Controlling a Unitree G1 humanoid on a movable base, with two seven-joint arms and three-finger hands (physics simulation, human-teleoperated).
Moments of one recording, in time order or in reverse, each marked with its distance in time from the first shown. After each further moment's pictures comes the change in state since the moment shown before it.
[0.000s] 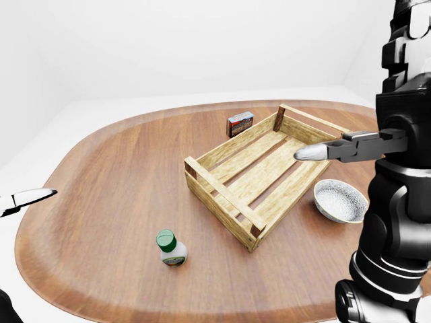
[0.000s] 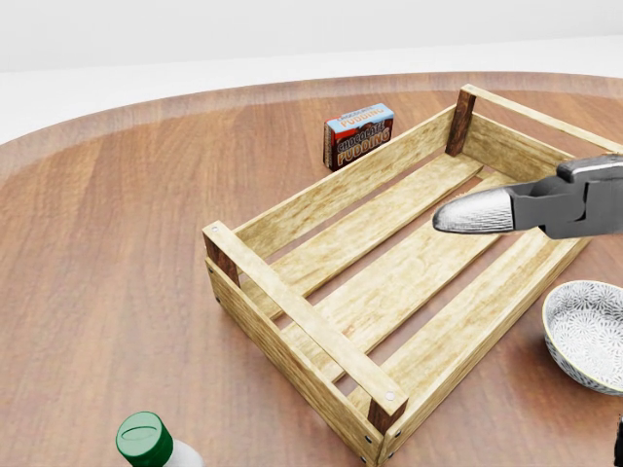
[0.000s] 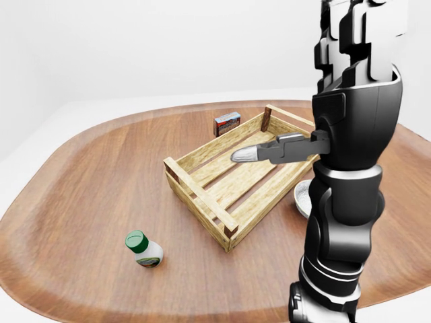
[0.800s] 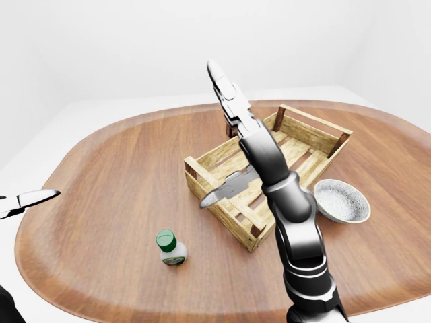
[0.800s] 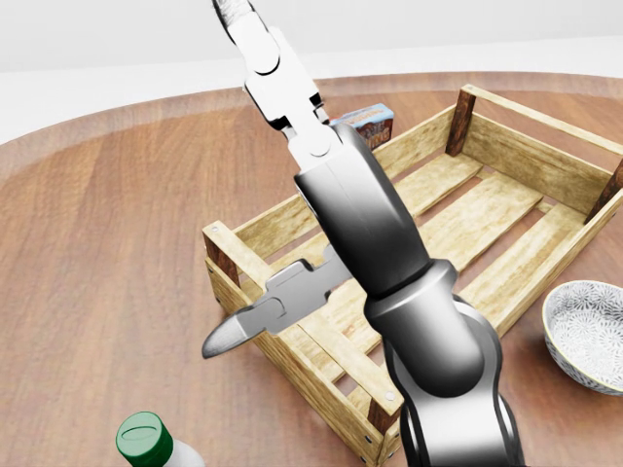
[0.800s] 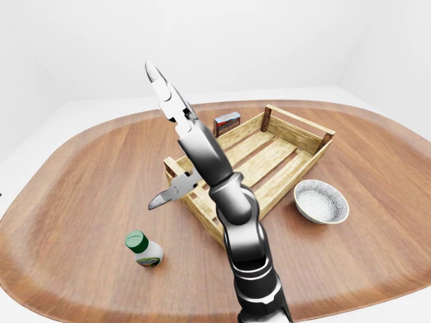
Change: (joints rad) left arm 0.005 -0.007 -0.007 0.016 0.004 0.000 -0.009; right arm 0.047 0.387 0.437 0.198 -0.401 0.000 0.196
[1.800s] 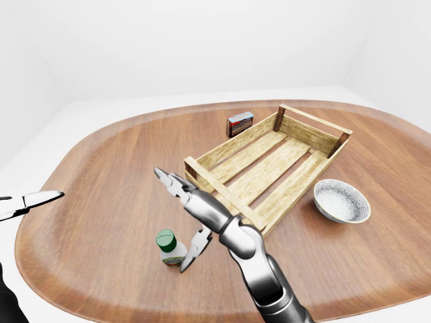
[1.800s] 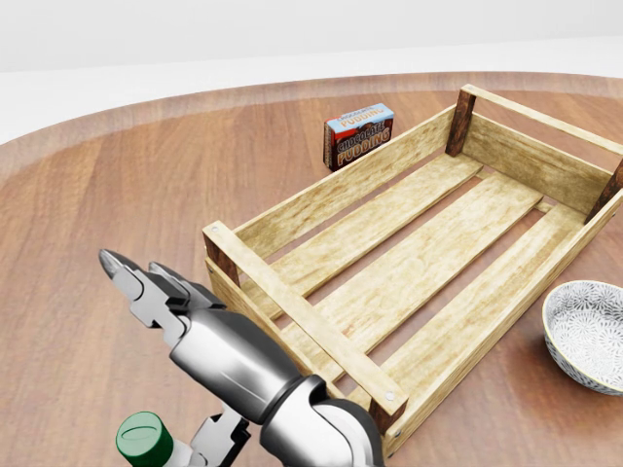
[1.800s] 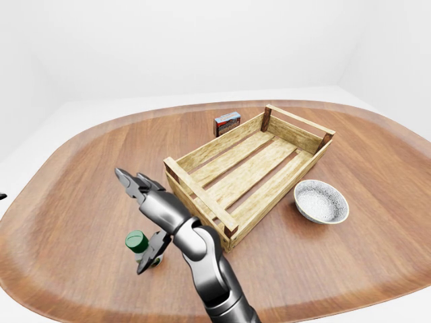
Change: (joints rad) left arm 0.003 -0.008 -0.011 0.011 0.005 0.000 -0.010; right arm 0.292 0.103 0.294 0.227 -0.274 0.000 0.131
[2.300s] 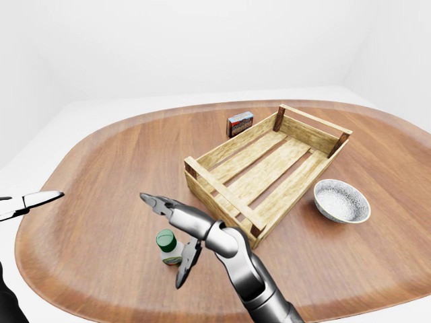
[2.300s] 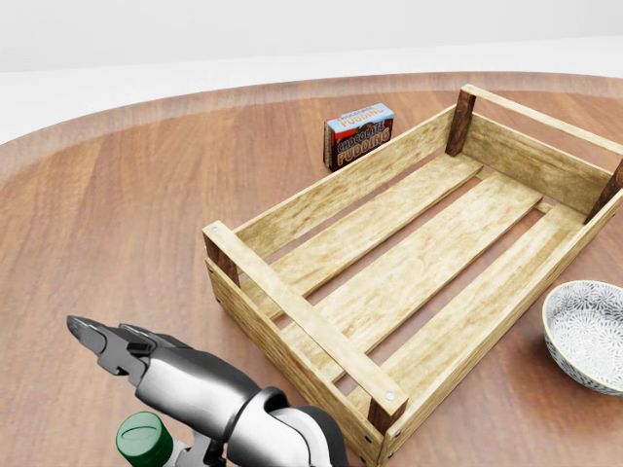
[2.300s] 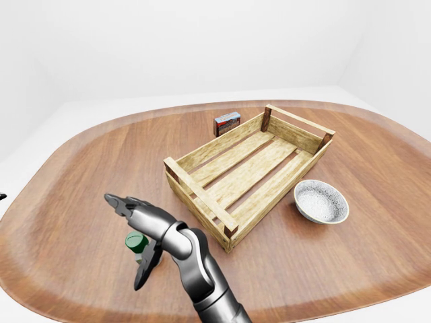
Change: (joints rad) left arm 0.001 0.000 0.000 0.004 -0.005 0.000 0.000; right arm -0.026 0.061 0.021 0.196 -0.060 0.000 0.120
